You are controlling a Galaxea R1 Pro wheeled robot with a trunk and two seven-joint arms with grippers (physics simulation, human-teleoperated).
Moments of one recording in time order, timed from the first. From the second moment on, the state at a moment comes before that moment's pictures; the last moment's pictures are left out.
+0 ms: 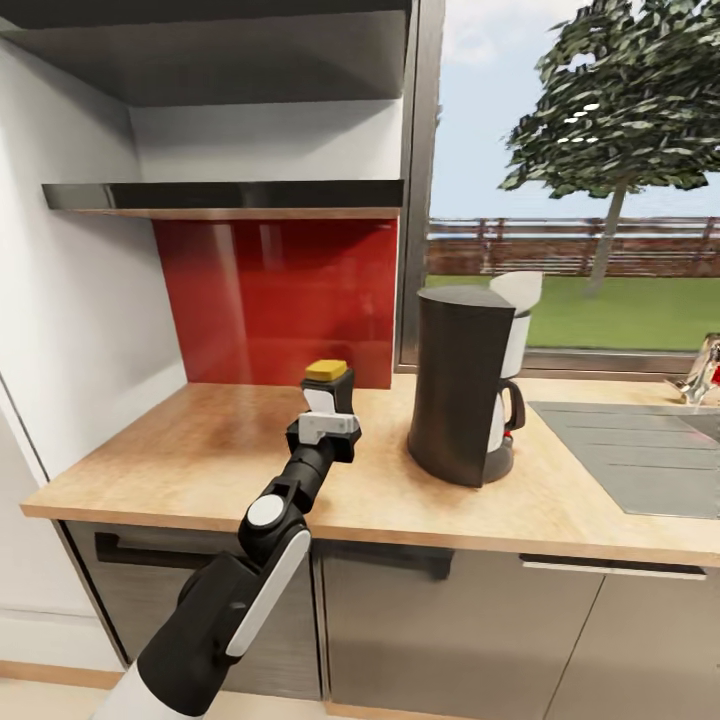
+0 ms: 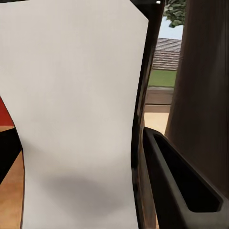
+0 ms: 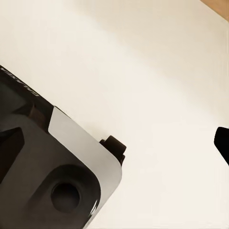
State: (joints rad) left arm -0.54 -0.06 -0.53 -1.56 0.27 0.33 0.34; right arm -0.22 -0.17 0.64 0.01 -0.14 -0.34 0.41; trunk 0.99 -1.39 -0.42
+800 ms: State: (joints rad) left arm -0.54 -0.06 -0.57 -1.45 0.27 0.23 0.34; right arm -0.22 -0.17 0.64 0.01 -0.14 -0.34 0.41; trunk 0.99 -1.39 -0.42
